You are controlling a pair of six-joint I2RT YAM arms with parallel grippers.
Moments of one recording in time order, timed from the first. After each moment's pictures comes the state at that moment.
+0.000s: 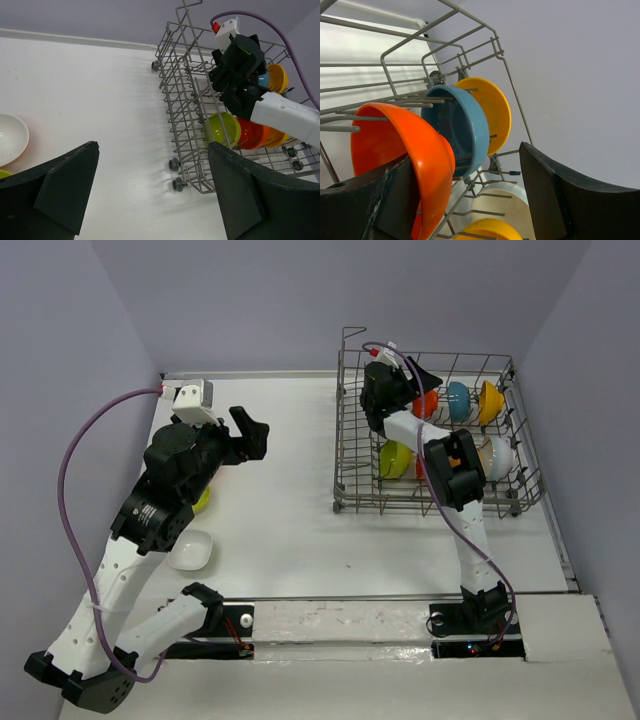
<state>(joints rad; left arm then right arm) -0.49 0.85 1.19 -0.50 -0.17 -0.39 0.42 2.40 1.89 0.49 1.38 -0.99</state>
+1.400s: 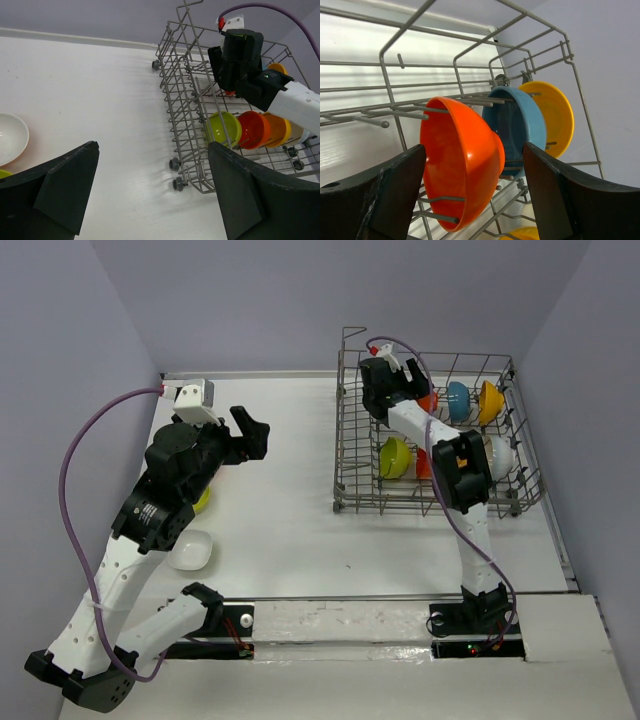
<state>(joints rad) -0.49 0.86 1.19 -0.50 -0.17 -0.39 0.42 2.33 1.96 -0.12 1.14 -0.37</state>
